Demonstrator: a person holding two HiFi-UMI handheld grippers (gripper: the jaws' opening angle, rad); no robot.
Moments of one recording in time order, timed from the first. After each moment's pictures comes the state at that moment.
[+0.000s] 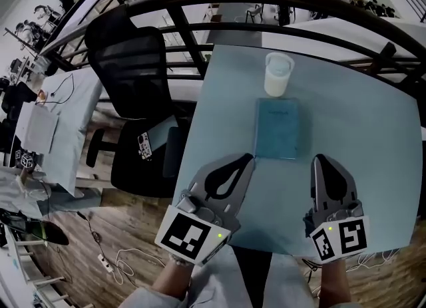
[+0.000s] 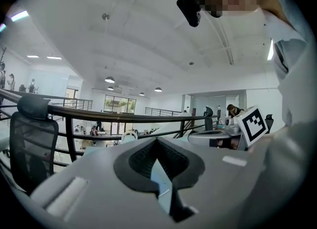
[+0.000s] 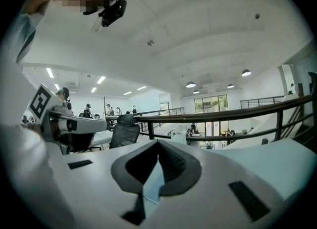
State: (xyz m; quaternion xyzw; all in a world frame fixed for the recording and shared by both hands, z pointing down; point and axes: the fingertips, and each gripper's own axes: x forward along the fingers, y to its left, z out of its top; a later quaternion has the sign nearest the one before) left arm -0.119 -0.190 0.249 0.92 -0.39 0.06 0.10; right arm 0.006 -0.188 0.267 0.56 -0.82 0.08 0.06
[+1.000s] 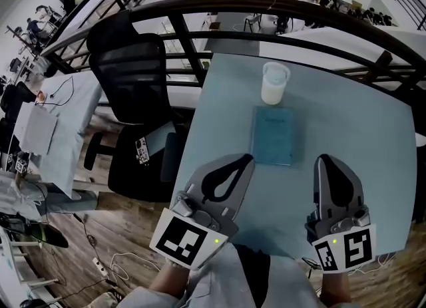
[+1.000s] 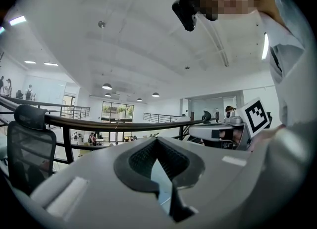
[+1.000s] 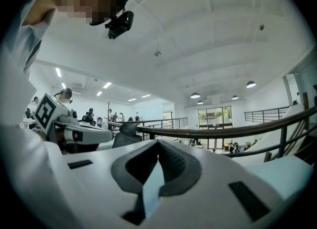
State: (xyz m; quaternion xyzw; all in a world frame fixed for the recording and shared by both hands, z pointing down) left arm -0.118 -0.188 0.216 0.92 -0.38 0.04 0.07; right arm 0.000 -0.183 0.204 0.55 -0.84 0.02 0.04
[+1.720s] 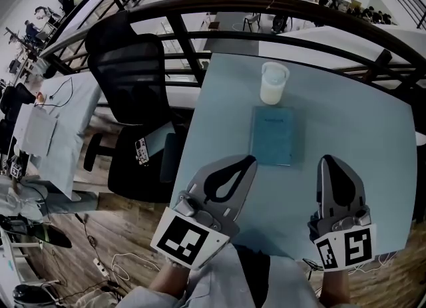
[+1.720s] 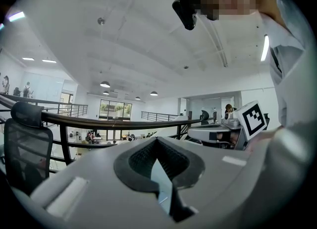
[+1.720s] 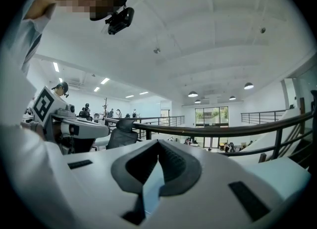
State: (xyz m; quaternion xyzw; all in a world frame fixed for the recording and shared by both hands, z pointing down) left arm -0.109 -0.188 0.220 0.93 -0.37 0.04 0.08; right arm 0.014 -0.184 0.215 0.56 -0.82 0.02 0.06
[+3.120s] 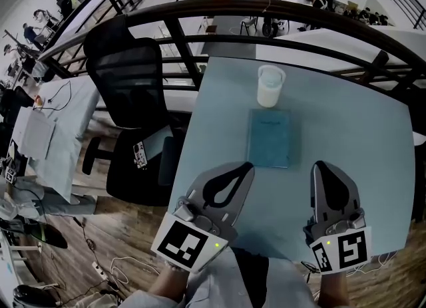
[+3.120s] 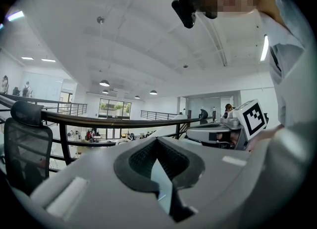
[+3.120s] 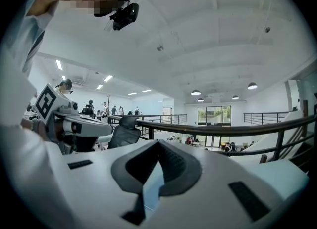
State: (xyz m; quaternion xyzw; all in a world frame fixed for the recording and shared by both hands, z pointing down) left arm -0.106 -0.178 0.224 0.93 -0.36 0.05 0.08; right arm 0.009 -0.174 0.221 0.55 -0.83 0.02 0.08
